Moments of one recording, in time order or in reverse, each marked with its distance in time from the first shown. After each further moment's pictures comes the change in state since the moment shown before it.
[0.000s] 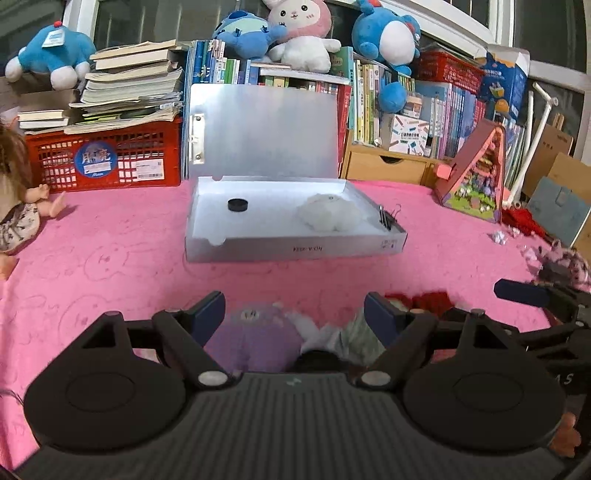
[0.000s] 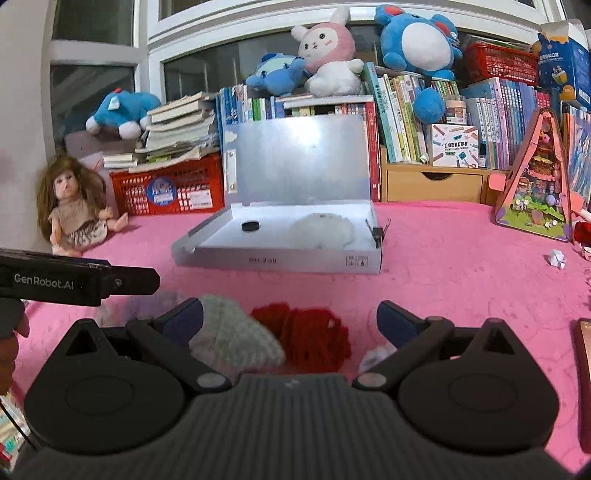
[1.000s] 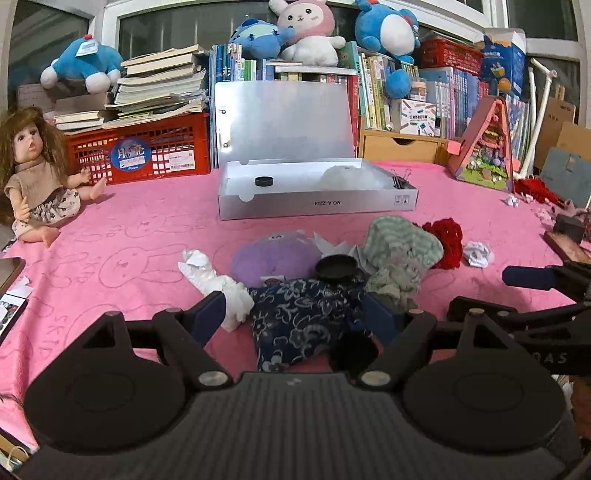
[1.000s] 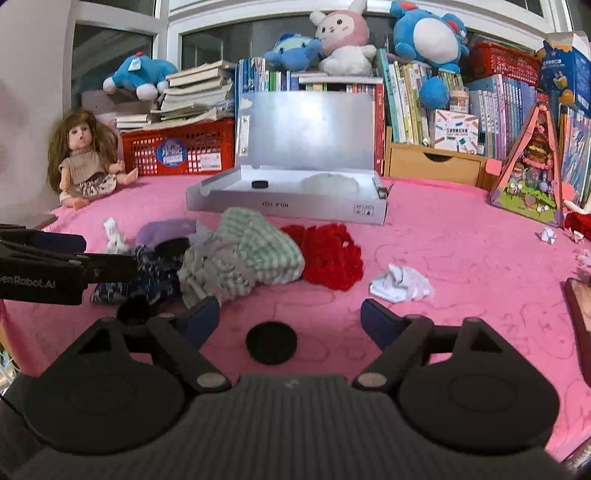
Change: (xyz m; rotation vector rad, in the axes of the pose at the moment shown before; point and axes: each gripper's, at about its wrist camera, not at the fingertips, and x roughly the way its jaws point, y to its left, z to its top) left arm -0.041 -0.007 -0.076 0.060 -0.040 0.098; right arm -0.021 0.021 -0.056 -0.072 0.037 -0.024
